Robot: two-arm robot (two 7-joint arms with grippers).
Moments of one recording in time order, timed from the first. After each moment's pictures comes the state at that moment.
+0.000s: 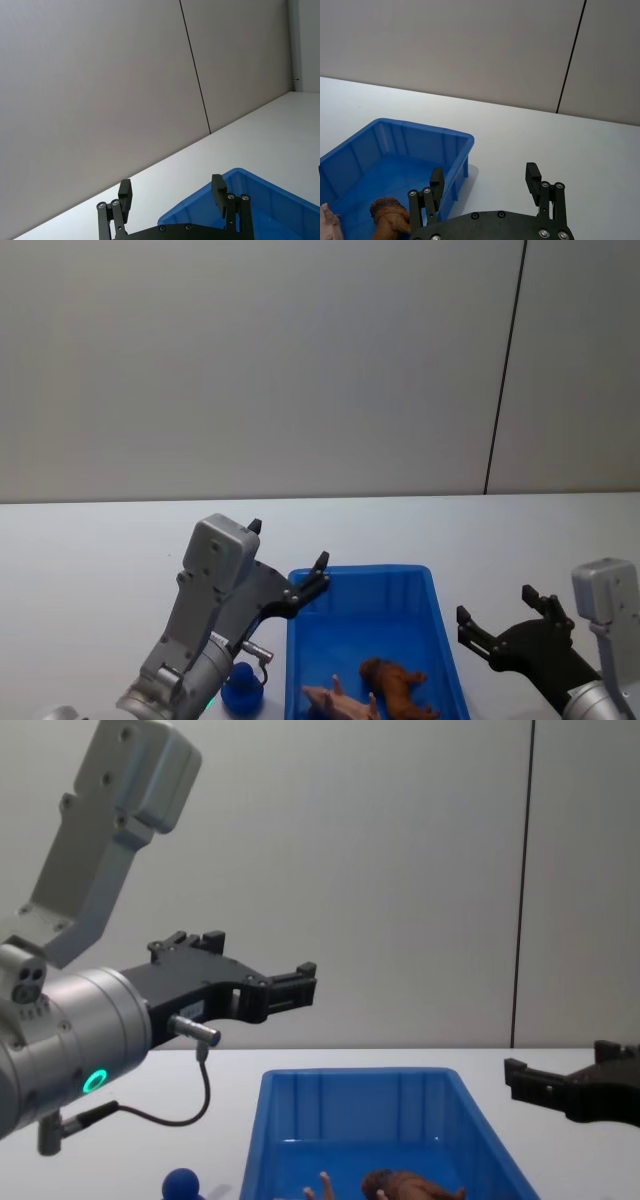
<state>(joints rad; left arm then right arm) -0.23 0.39 0.45 -1.64 -0.21 0.04 -0.01 0.04 0.22 -0.24 -1.63 0.17 0.12 0.10</state>
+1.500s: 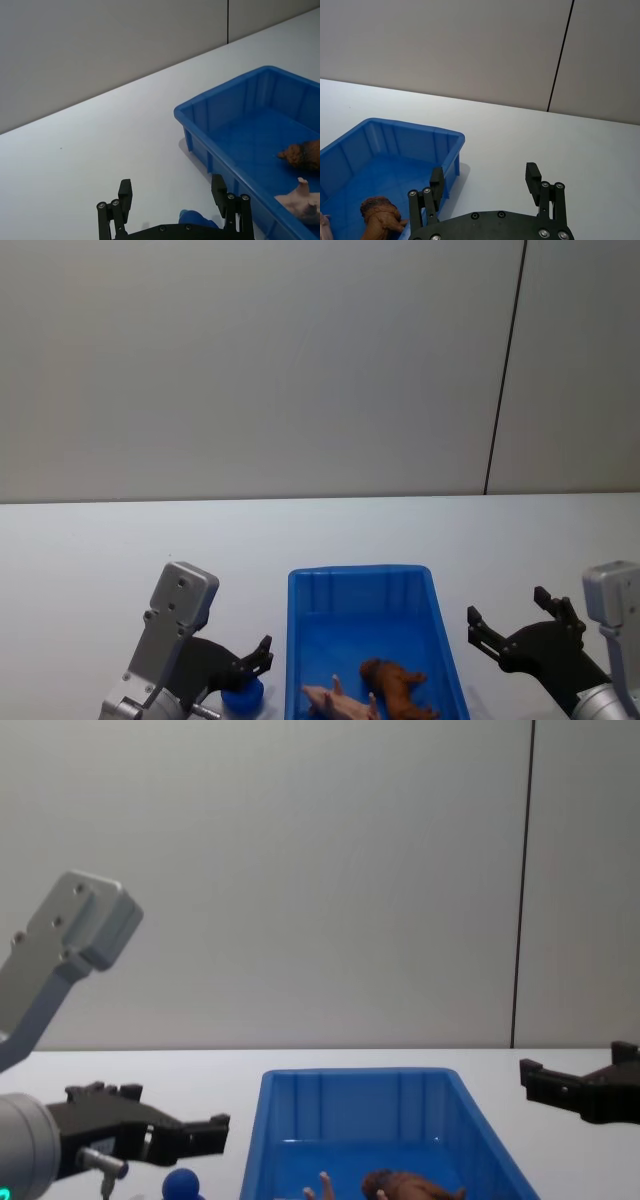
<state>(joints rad) -0.16 0.45 0.40 -1.61 -0.31 0.28 -0.01 0.02 0.23 -0.23 -1.64 0.17 0.12 0.07</state>
